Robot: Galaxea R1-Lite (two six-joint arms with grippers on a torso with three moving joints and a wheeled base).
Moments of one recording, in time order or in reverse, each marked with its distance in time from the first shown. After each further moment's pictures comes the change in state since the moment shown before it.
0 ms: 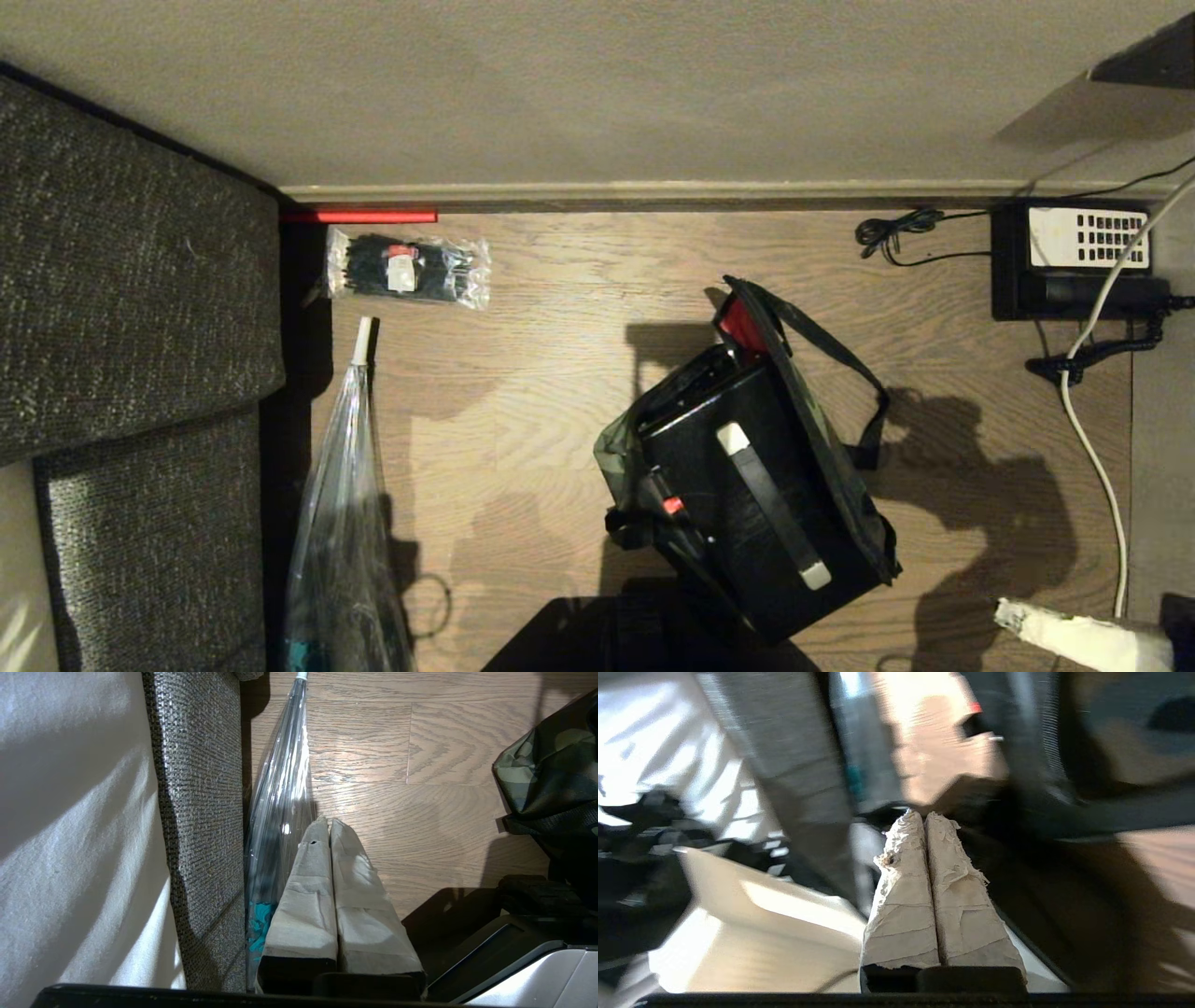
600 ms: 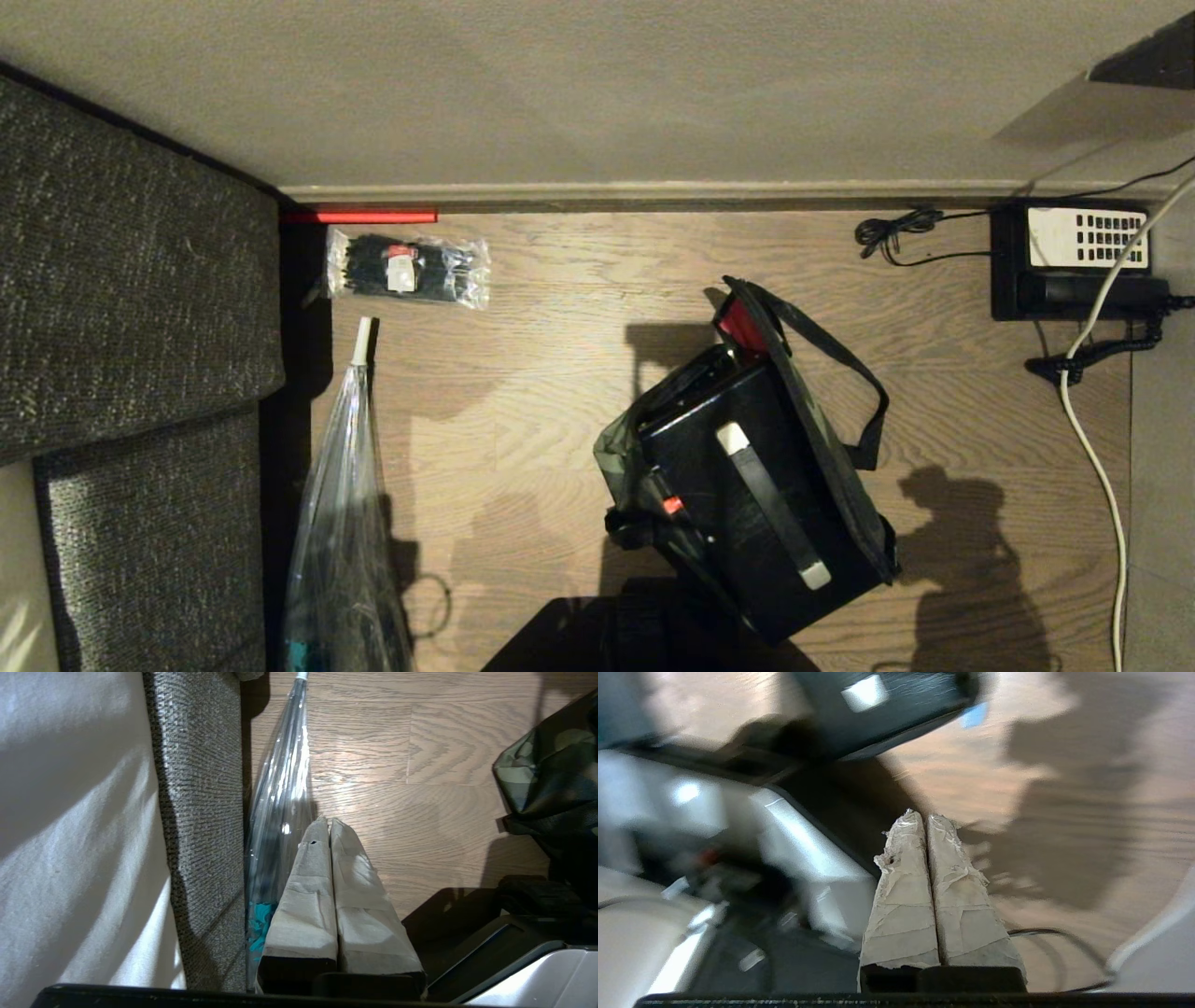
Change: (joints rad) left arm 0.000 0.000 0.000 0.000 0.001 0.000; right arm -0.133 -0.590 0.031 0.641 -0.450 -0.405
